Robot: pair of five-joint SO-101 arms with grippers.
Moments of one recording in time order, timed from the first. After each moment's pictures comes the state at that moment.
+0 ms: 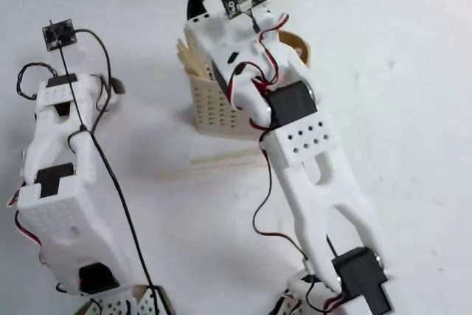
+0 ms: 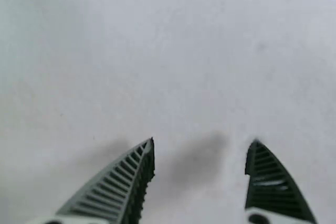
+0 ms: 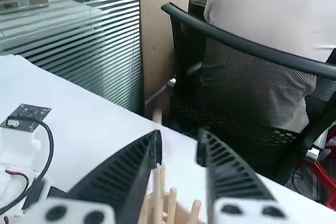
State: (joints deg) left arm -21.8 27.4 1.8 43.9 8.5; right arm -29.2 -11.6 -3.7 34.5 9.2
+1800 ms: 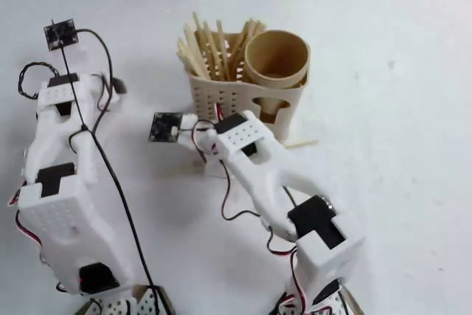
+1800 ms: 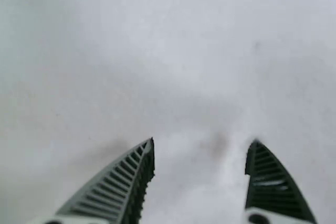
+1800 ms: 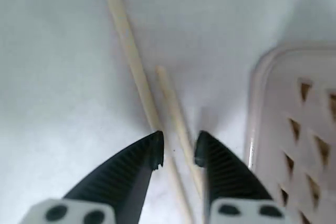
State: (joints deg) left arm -21.4 27.4 1.8 43.9 8.5; right arm -35.2 16.2 18.7 52.2 51.6
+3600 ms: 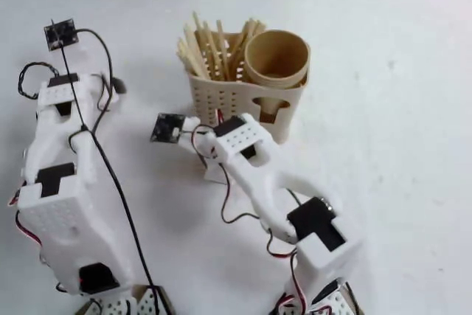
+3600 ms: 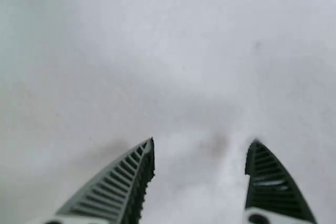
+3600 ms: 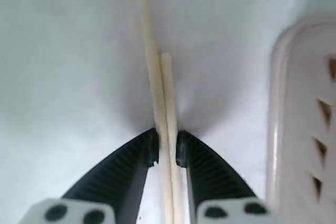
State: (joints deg) left arm -21.5 27.4 1.8 43.9 8.5; right arm -36.2 13.7 23.1 54.9 47.2
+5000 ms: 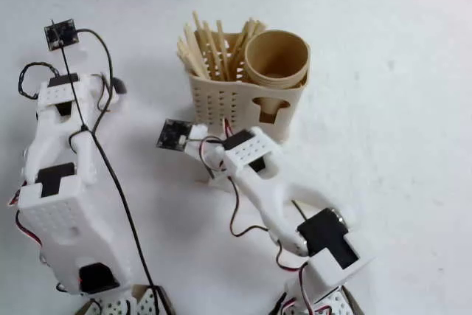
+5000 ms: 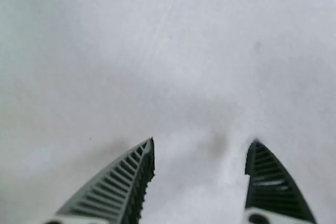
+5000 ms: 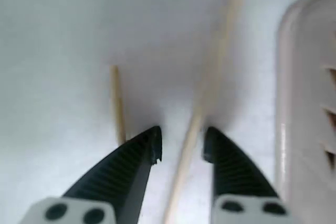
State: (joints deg) left arm -21.5 27.4 1.8 43.9 8.5; right arm -35.7 8.0 31.3 46.5 45.2
